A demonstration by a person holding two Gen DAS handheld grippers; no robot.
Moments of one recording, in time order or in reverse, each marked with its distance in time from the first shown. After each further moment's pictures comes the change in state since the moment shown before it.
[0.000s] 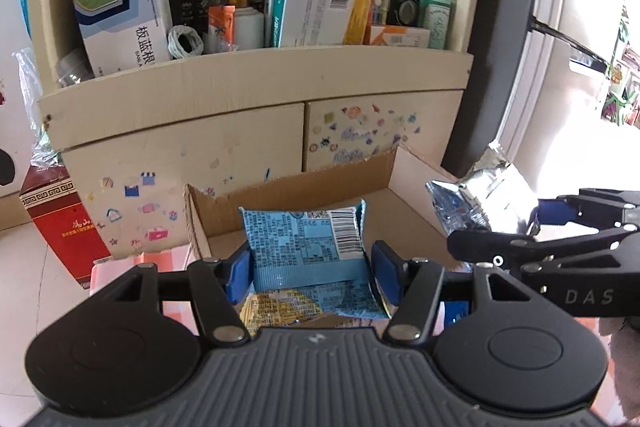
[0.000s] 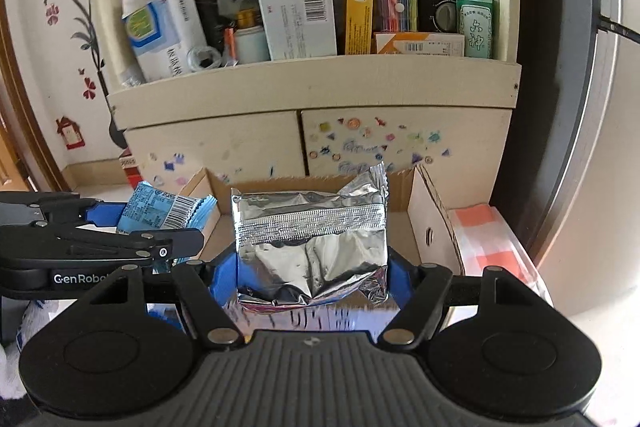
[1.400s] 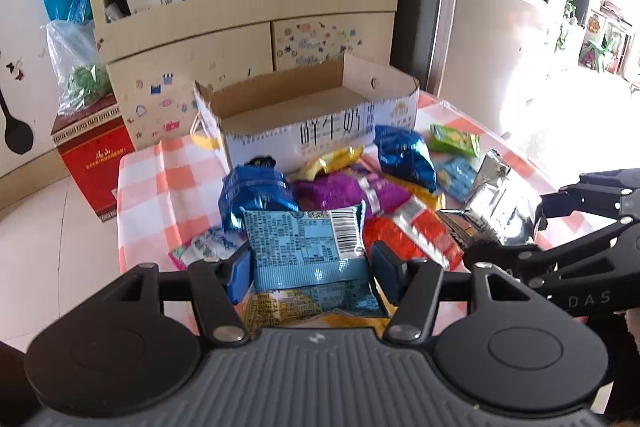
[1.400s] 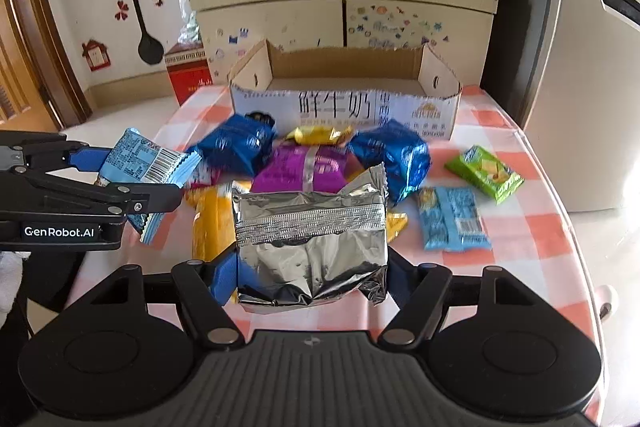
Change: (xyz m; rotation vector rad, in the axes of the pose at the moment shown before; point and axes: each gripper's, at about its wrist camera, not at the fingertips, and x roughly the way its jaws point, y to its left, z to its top) left arm -0.140 -0.034 -0.136 0.093 0.084 -0.011; right arm -0.120 0.055 -0.128 -0.040 0.159 -0.003
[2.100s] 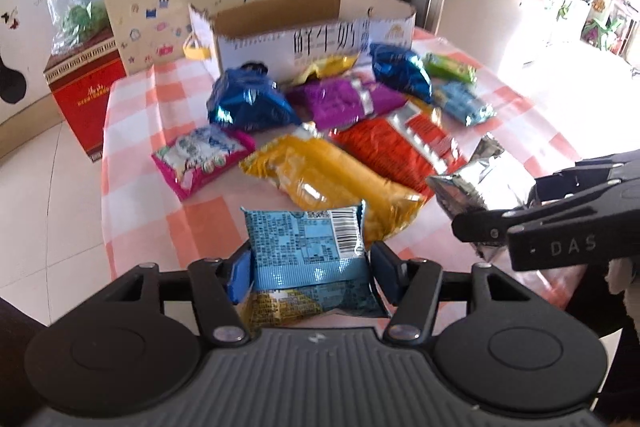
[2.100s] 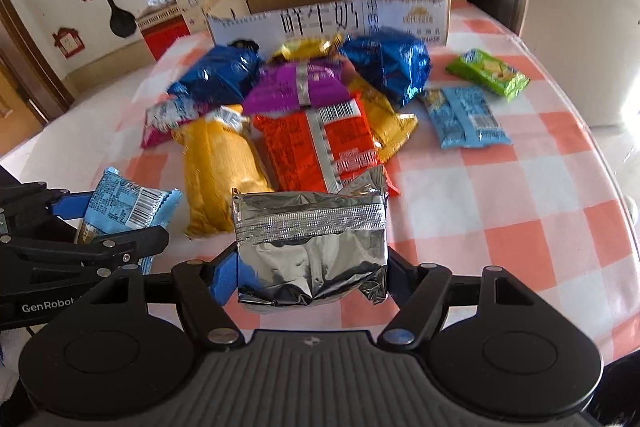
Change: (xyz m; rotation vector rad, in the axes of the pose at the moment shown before) left arm 0.004 -0.004 -0.059 -0.026 0.134 -0.021; right arm 0.017 0.013 -0.038 0.119 0.159 -0.030
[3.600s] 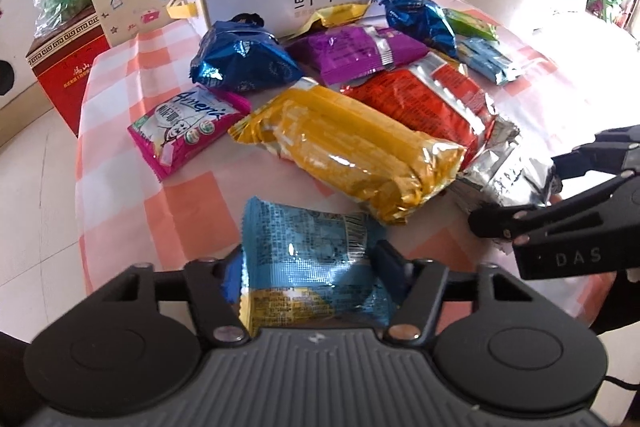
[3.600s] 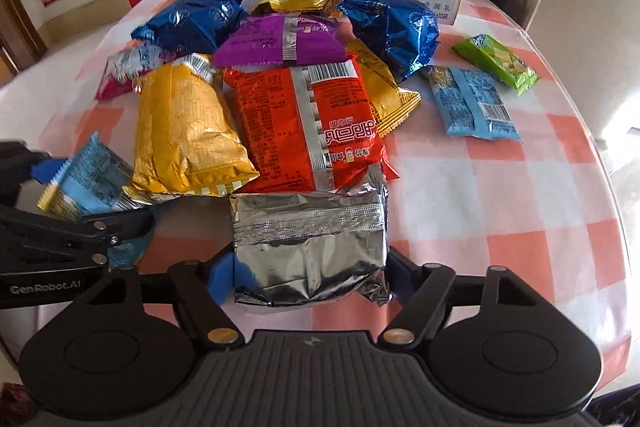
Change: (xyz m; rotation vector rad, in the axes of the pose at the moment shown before) left arm 0.053 0.003 -0.006 0.026 0.103 0.008; right arm 0.046 0.004 0.001 -0.049 0.108 -0.092
